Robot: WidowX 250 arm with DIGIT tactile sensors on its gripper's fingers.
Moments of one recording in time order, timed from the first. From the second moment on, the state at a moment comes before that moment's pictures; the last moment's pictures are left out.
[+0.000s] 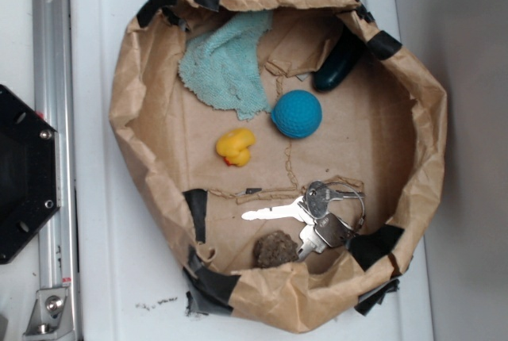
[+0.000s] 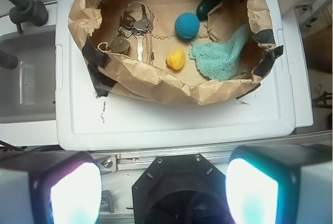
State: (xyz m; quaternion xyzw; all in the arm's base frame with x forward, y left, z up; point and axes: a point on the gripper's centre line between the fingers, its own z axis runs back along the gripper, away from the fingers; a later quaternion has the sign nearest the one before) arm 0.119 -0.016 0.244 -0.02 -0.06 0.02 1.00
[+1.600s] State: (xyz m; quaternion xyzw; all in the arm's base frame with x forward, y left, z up) arm 0.237 0.031 0.073 0.12 -0.01 0.10 0.99
